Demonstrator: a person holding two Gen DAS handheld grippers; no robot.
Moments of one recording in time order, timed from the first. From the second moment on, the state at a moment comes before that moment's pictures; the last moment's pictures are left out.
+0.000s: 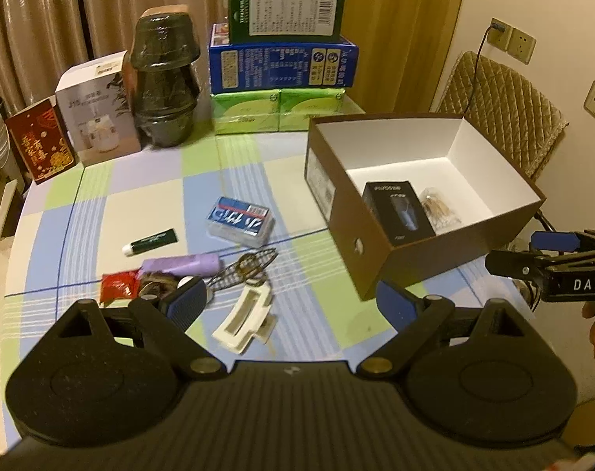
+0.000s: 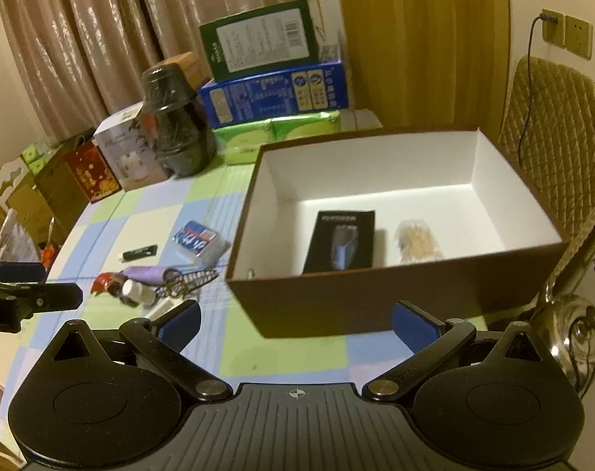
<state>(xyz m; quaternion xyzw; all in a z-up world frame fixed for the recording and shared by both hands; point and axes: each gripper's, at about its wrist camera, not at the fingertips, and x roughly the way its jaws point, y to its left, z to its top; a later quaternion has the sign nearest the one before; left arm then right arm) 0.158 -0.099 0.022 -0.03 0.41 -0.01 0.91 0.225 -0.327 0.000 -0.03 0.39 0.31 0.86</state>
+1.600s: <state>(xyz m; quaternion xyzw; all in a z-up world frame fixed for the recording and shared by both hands) 0.111 0.079 -0.036 -0.07 0.47 0.06 0.88 0.166 -0.154 -0.072 -0.06 0.46 0.34 0.82</state>
